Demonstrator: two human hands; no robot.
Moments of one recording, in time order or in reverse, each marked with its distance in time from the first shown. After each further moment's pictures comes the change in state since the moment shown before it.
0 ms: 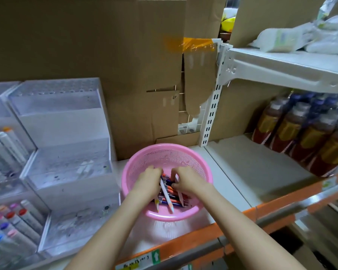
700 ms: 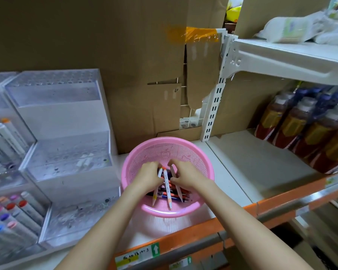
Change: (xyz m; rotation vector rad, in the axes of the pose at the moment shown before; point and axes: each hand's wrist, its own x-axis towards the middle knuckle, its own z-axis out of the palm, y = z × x) left_hand -0.002 -0.001 -0.005 -0.246 -0.015 -0.058; right_hand 0.003 -0.001 0.005 0.117 0.012 -0.046
